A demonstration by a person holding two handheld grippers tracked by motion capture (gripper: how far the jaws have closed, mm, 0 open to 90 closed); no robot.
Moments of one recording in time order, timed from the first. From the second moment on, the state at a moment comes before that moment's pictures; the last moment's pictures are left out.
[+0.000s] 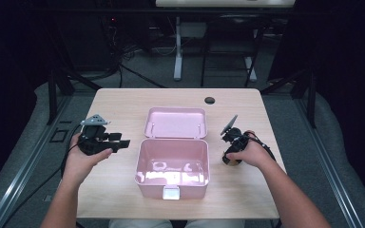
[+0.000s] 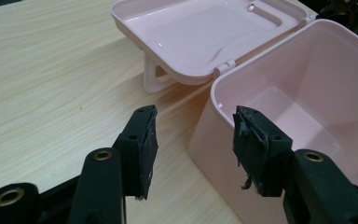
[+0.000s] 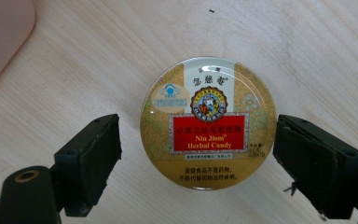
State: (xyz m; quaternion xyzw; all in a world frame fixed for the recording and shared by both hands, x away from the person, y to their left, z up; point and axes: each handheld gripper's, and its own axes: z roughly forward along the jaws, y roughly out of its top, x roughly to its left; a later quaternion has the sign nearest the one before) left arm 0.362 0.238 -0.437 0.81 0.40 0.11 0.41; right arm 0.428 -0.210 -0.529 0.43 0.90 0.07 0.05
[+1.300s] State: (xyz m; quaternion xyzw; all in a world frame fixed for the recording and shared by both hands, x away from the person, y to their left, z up) left arm 0.362 0.238 -0.437 0.81 0.40 0.11 0.41; right arm 0.429 -0.215 -0.538 0.44 0.89 0.04 0.04
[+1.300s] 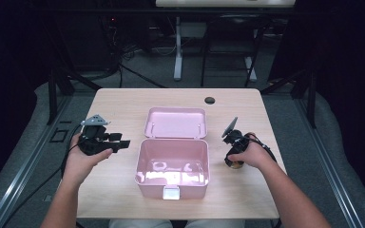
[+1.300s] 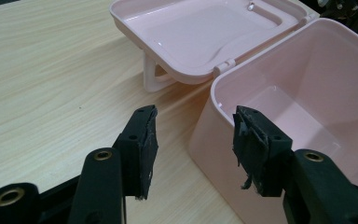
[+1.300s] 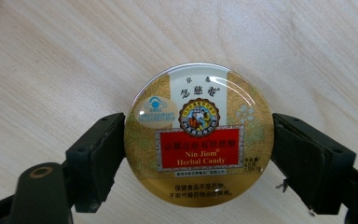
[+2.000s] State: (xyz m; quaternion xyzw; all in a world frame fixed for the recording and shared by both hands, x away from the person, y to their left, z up) left arm 0.362 0.239 -0.438 0.81 0.40 0.10 0.41; right arm 0.430 -0.211 -0.544 0.44 0.90 0.03 0.04
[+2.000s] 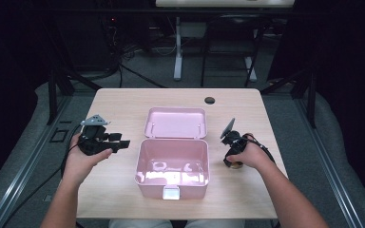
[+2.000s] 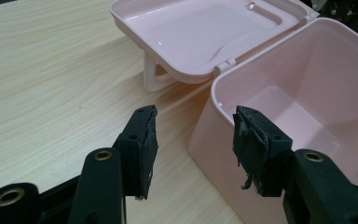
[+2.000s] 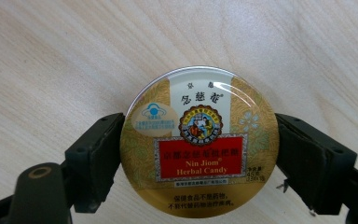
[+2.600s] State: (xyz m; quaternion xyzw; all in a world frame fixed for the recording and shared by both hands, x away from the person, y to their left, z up) left arm 0.362 0.239 -0.438 0.82 0.40 0.10 0.41; right arm 0.431 -0.212 -0.548 0.44 0.90 0.03 0.04
